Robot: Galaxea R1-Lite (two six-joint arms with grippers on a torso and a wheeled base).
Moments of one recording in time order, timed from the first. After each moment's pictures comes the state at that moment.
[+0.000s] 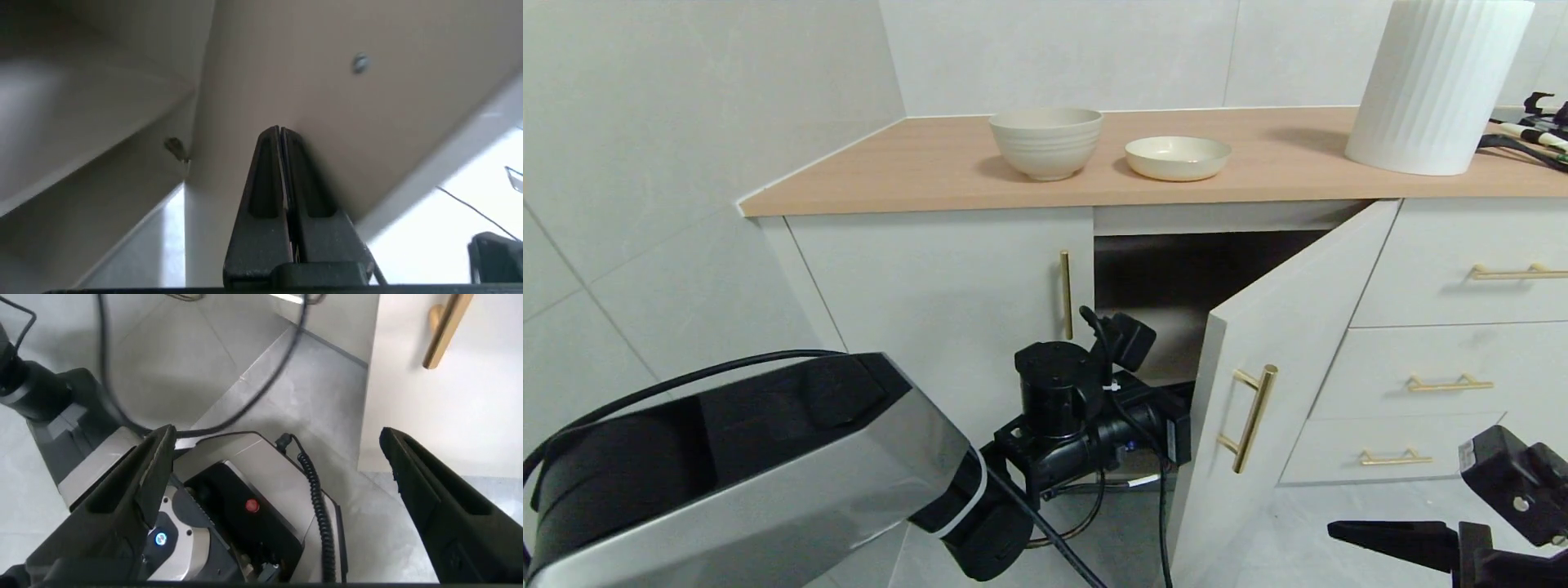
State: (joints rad) left arm -0.79 2.30 -1.02 -1.25 -0.33 -0.27; right arm 0.79 1.14 -0.31 -0.41 0.12 0.18
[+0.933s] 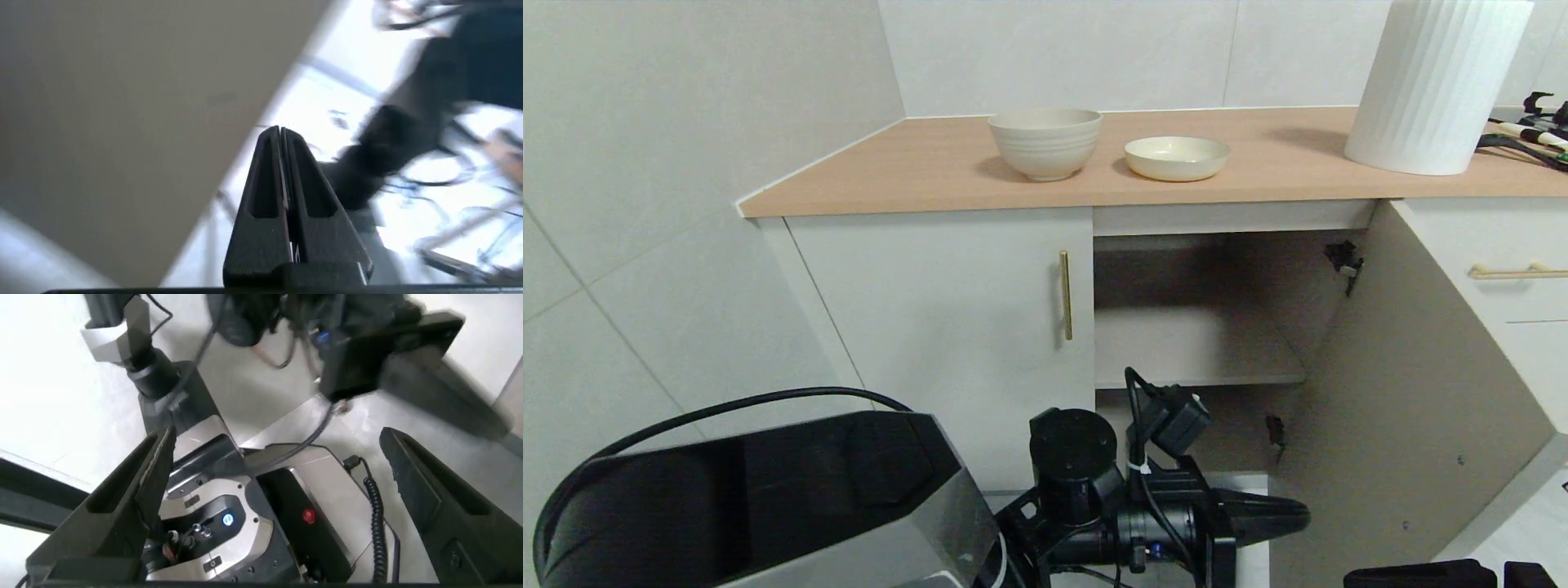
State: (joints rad) left arm -0.91 2.31 -0.86 -1.47 -0.65 -0.45; right arm 0.83 0.99 -0.29 -0.41 0.36 0.19
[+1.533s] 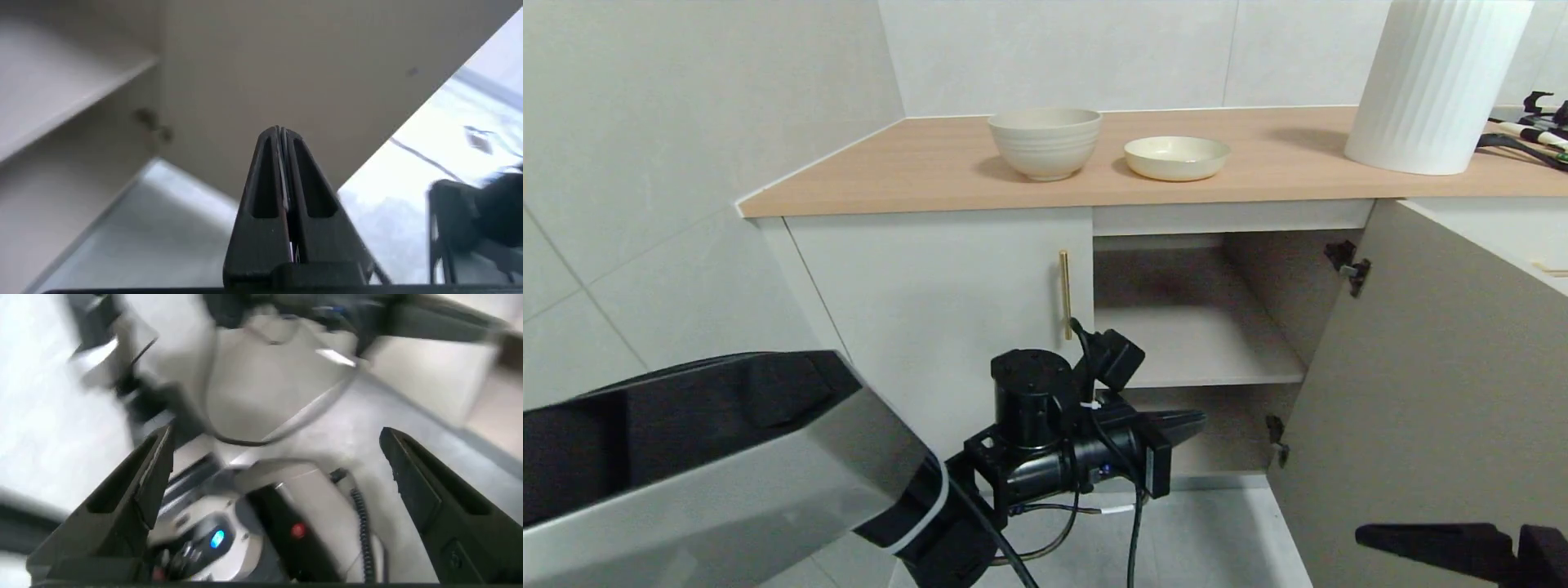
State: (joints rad) left arm -0.76 2.20 -0.89 -1.18 -0.43 -0.24; right arm 0.76 0.98 -0.33 -0.42 0.31 0.22
